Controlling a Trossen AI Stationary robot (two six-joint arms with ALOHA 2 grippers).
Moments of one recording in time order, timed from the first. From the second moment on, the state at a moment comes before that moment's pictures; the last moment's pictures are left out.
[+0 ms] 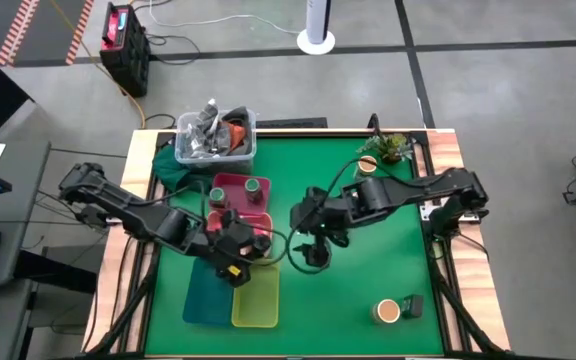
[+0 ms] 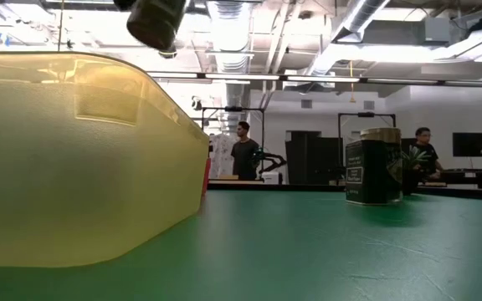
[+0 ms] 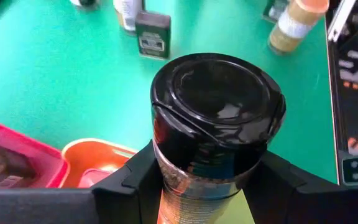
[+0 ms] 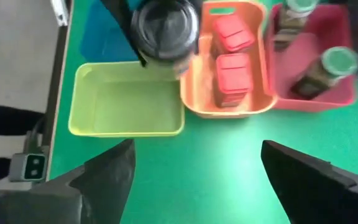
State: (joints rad) left arm -0.44 1.40 1.30 -0.68 -0.44 -0.55; right arm 0.24 1.78 1.92 -1.04 0.11 0.24
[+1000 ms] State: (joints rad) left arm -1.14 1.30 1.03 -0.95 -0.95 -1.30; right arm 0.33 1.77 1.92 -1.11 0.44 0.60
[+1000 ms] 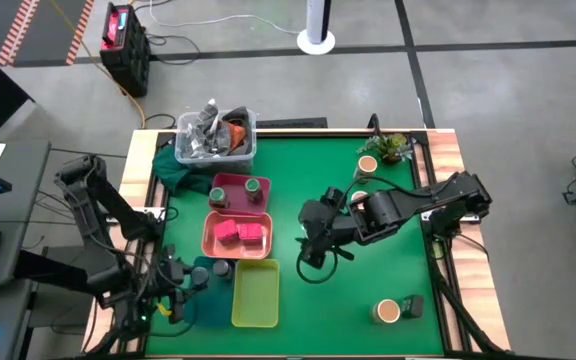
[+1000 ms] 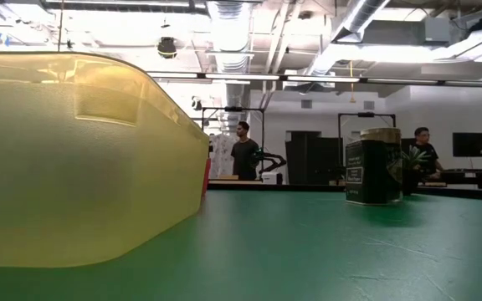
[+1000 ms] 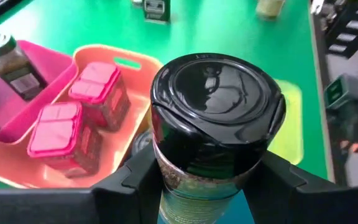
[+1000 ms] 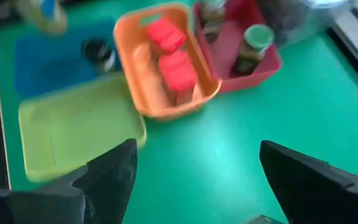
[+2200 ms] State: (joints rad) left arm -1.31 1.30 0.58 -0.82 -1.20 -1.78; right arm 0.37 1.84 1.92 -0.77 0.68 1.08
